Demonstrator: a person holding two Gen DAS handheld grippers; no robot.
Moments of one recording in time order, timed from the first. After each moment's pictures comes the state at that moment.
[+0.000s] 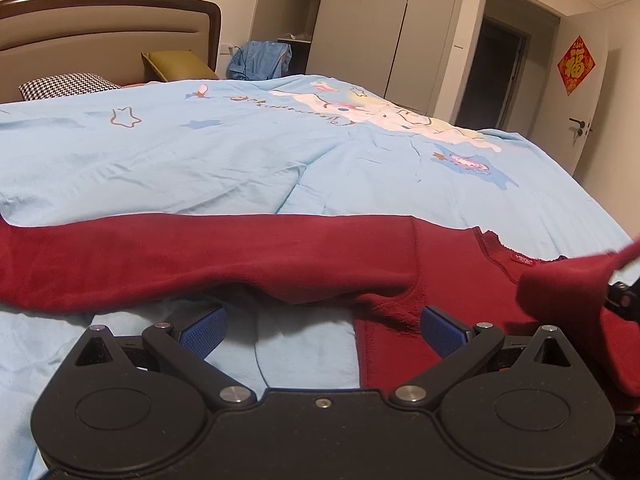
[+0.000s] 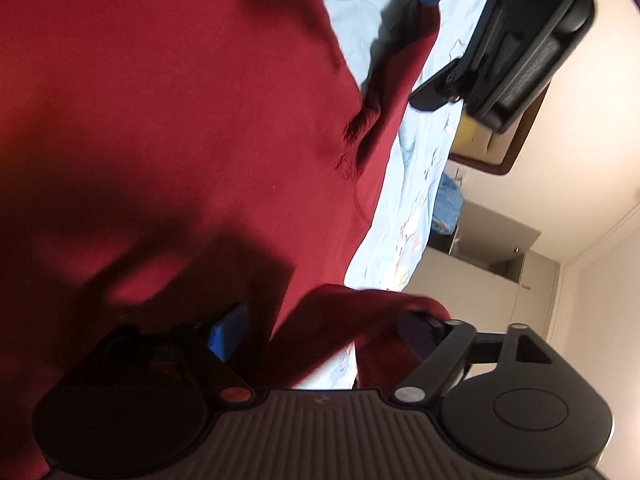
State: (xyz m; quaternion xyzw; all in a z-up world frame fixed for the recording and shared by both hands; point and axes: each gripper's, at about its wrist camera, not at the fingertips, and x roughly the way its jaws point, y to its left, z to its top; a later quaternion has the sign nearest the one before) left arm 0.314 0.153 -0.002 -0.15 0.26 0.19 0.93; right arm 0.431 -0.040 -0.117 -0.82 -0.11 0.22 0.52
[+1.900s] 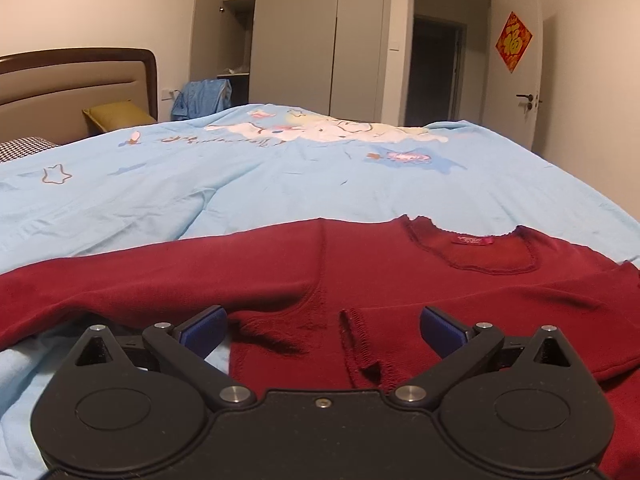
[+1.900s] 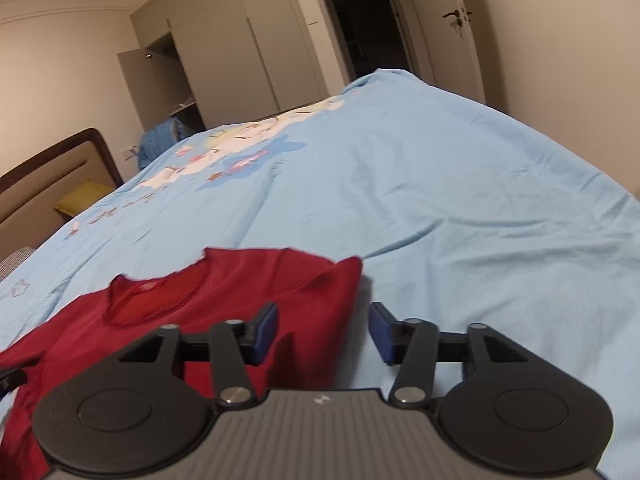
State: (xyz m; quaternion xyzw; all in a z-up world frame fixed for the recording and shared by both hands) left arm 0.368 0.084 -0.026 -0.06 0.23 0.13 0.96; right arm 0.574 -0.346 -0.052 0.11 0.28 0.18 0.94
